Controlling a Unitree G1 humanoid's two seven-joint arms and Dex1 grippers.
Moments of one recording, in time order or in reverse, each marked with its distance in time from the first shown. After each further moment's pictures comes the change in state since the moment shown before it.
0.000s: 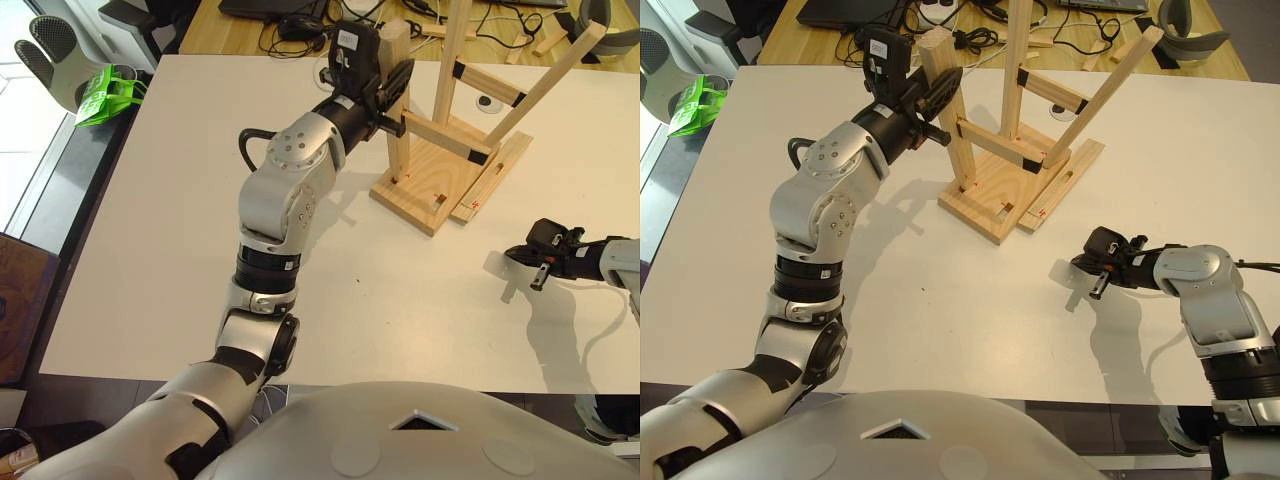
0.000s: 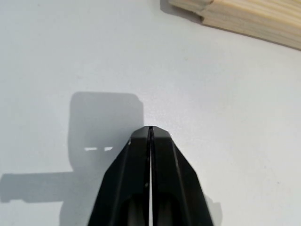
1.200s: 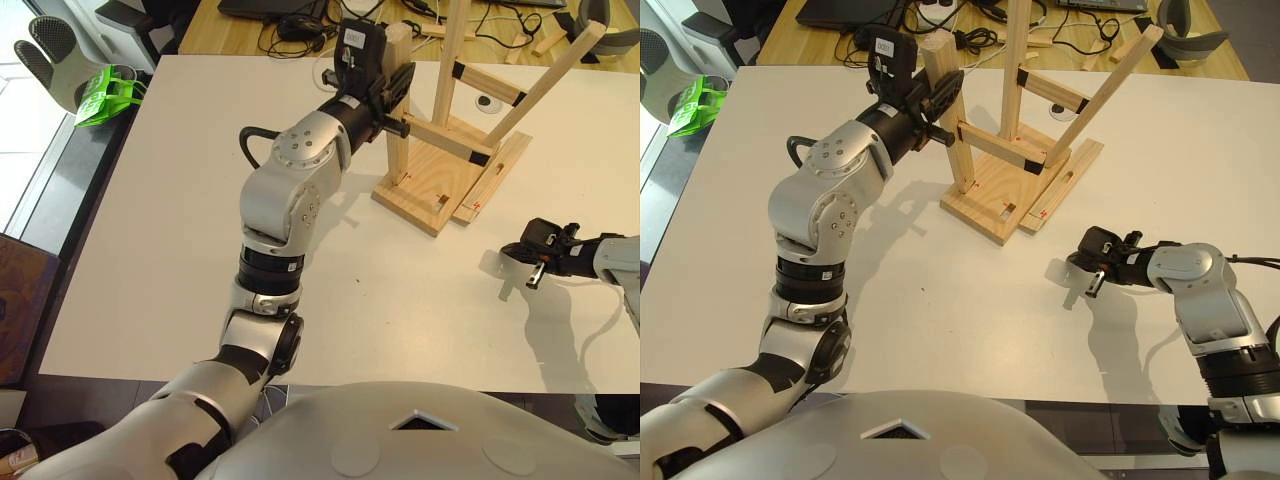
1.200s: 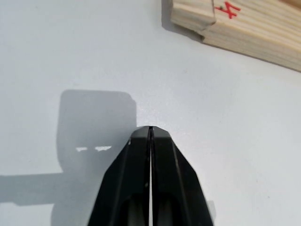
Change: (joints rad) left arm -0.013 -0.032 -0.013 -0.041 0.010 0.118 0.064; right arm -0.014 0.008 0.024 0.011 -0.030 -0.050 -0.021
